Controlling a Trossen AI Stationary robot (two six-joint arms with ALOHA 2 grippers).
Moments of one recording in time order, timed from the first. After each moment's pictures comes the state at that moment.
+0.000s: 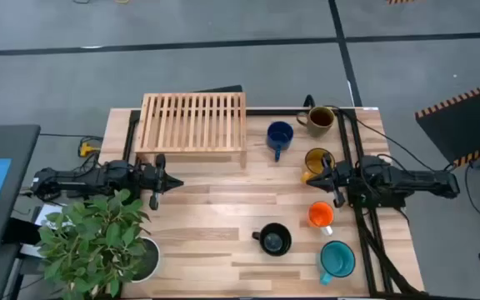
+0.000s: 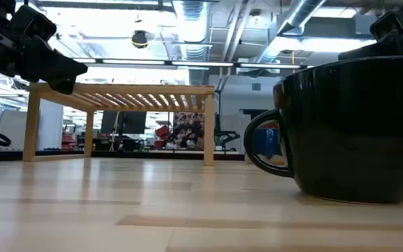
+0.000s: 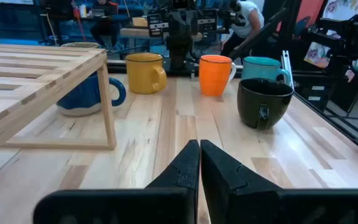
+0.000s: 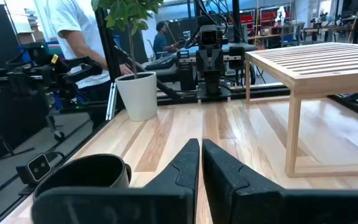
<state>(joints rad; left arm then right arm) -0.02 0.03 0.02 0.00 -0.01 -0.06 -0.07 0.04 0.01 0.04 -0.18 0.13</state>
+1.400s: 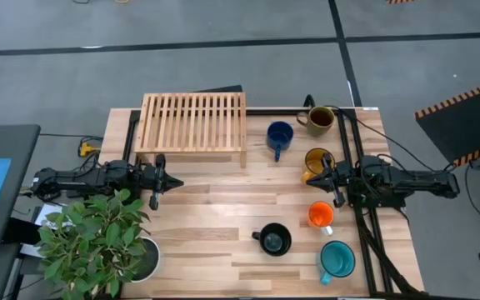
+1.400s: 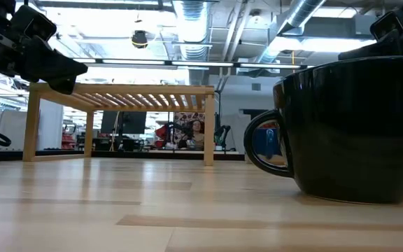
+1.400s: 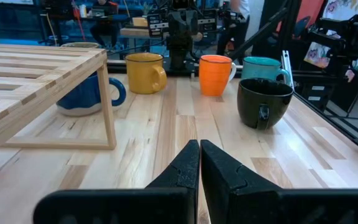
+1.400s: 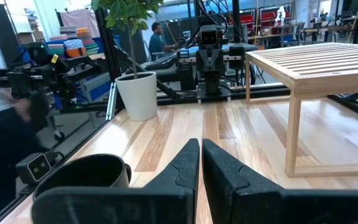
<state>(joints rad) -0.02 0.03 0.02 0.00 -0.01 -0.06 -0.07 0.04 0.01 0.05 -0.18 0.13</state>
